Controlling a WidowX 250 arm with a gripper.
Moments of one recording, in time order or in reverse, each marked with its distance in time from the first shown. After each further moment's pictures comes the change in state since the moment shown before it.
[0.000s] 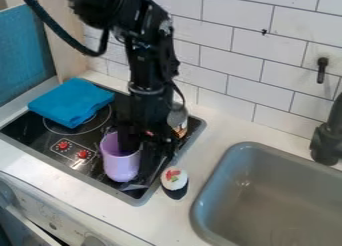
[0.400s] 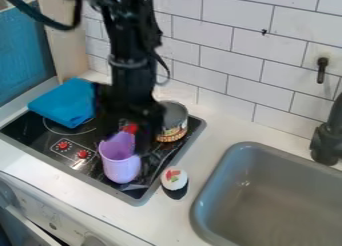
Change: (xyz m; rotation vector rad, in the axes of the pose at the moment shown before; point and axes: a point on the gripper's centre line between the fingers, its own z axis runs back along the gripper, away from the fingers) arm -0.010 0.017 0.032 0.013 -0.062 0.092
